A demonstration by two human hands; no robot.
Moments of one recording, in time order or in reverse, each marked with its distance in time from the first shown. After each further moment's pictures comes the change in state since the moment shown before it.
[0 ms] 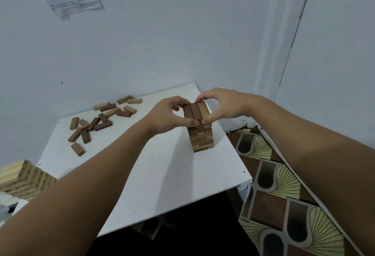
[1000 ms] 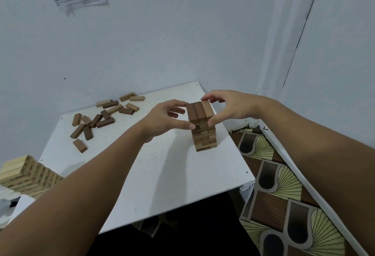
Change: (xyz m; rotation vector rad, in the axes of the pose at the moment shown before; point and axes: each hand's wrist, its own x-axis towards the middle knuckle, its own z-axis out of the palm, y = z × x) left_hand -0.012 -0.017 -0.009 -0.219 -0.073 -0.123; right_hand 0.013 0.025 0.007 0.227 -0.076 -0.015
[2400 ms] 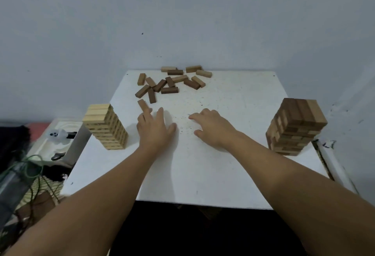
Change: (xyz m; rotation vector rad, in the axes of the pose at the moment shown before) left_hand -0.089 -0.198 -0.086 0.616 0.678 -0.434; right_hand 0.125 -0.118 0.234 -0.581 -0.061 -0.183
